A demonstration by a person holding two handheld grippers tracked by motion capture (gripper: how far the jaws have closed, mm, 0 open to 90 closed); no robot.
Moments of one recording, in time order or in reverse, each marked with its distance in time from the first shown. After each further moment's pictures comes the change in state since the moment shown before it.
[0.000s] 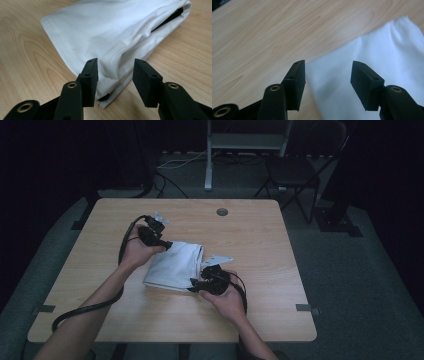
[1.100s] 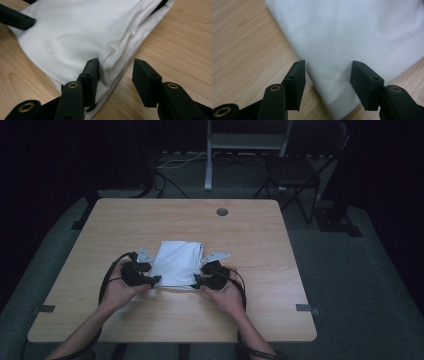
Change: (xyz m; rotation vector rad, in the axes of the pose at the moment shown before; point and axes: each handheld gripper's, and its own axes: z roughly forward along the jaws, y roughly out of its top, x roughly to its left) left arm -0.042 -0.087 -0.013 -0.016 -0.051 0.037; right arm -0.015 0.004 0.017 0.045 -0.103 -0.009
